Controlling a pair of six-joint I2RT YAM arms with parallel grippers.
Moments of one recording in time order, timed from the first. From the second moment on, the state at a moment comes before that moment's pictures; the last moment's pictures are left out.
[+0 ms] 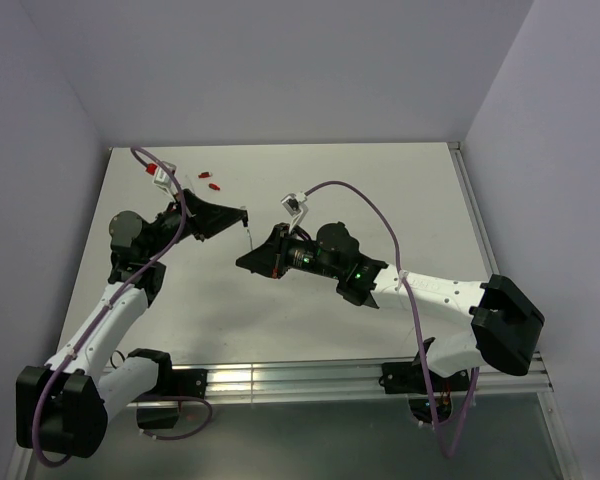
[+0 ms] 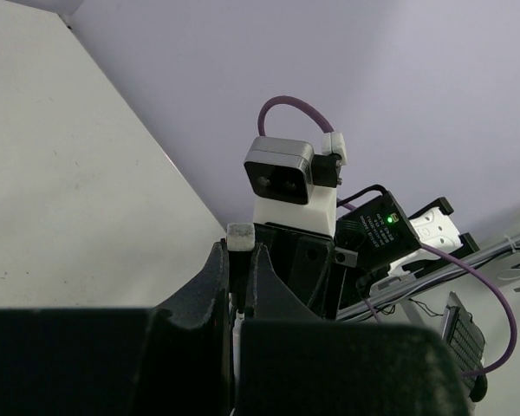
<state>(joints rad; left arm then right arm) -0.18 1.00 0.62 0.68 0.86 -1.13 0.96 1.36 0.81 0.54 -0.29 0.86</state>
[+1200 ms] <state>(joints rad) -0.21 1.02 0.62 0.65 0.87 -1.11 0.96 1.35 0.81 0.51 -0.27 0.84</state>
